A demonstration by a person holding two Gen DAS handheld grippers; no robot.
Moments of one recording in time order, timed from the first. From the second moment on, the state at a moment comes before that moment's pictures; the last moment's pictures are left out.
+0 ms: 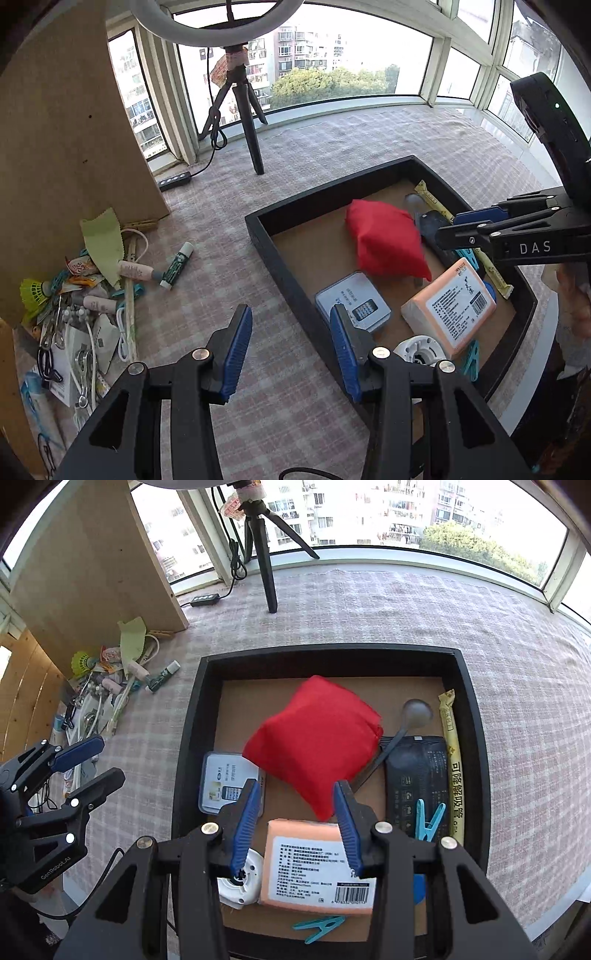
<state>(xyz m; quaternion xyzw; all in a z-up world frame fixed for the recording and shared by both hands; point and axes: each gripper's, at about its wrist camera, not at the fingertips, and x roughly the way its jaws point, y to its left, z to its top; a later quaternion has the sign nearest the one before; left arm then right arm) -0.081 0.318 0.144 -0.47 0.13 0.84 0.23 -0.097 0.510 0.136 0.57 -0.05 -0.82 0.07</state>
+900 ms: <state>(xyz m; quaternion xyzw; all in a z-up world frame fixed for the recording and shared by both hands) -0.065 -0.035 0.089 -0.51 0.06 0.86 0.02 -0.153 0.270 0.108 0.58 -0.06 -0.80 0.15</state>
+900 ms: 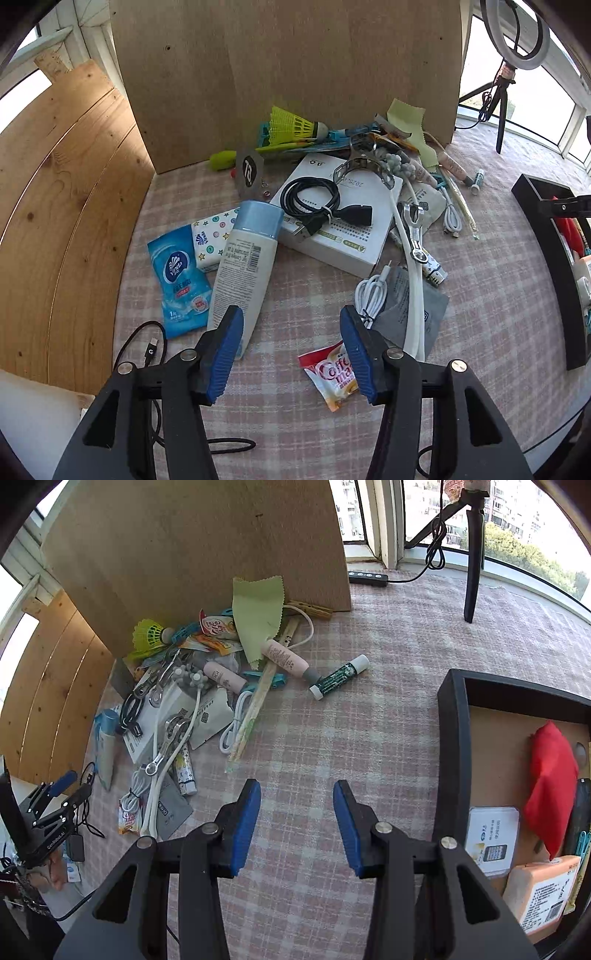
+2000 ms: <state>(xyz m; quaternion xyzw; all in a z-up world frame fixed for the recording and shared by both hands) -0.135 -0.073 0.032 -0.54 0.10 0.83 0.07 -0.261 0.189 0.031 0.66 -0.07 -0.74 0.12</state>
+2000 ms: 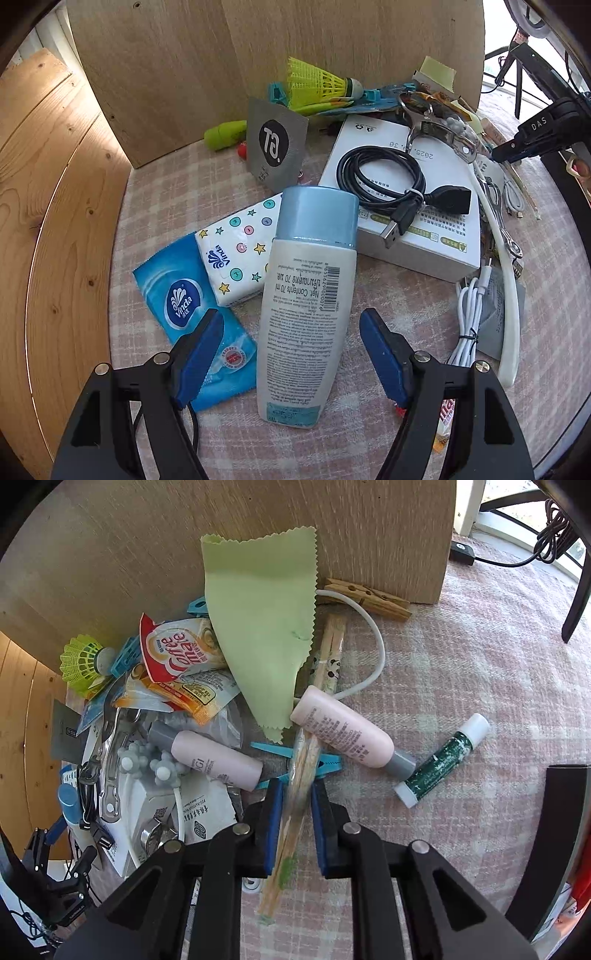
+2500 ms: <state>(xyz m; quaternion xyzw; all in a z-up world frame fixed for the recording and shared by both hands) -0.129 -0.069 0.025 -0.54 0.06 0.83 0.08 -0.201 0.229 0.034 0.66 -0.11 -0.73 0.15</state>
